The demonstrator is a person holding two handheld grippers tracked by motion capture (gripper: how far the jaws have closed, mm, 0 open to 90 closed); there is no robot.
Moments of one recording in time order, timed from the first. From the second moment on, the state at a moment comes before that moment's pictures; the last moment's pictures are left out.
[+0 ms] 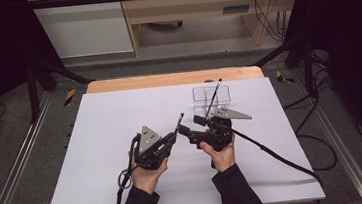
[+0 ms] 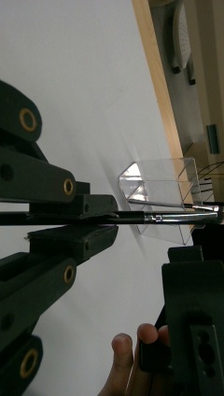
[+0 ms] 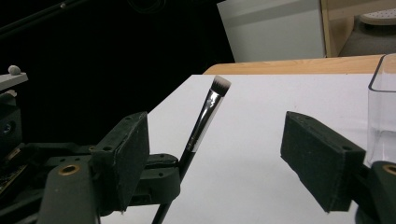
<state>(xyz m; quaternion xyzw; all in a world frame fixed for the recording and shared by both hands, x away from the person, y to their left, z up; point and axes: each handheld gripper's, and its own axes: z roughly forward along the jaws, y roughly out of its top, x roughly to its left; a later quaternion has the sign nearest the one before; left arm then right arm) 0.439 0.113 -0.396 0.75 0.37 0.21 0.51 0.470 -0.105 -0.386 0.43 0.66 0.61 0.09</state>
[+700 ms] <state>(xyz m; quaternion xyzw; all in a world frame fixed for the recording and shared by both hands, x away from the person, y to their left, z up) 0.435 0.102 -0.397 0.74 0.37 0.21 0.52 0.470 -0.100 -0.391 0.44 0.65 0.61 0.07</state>
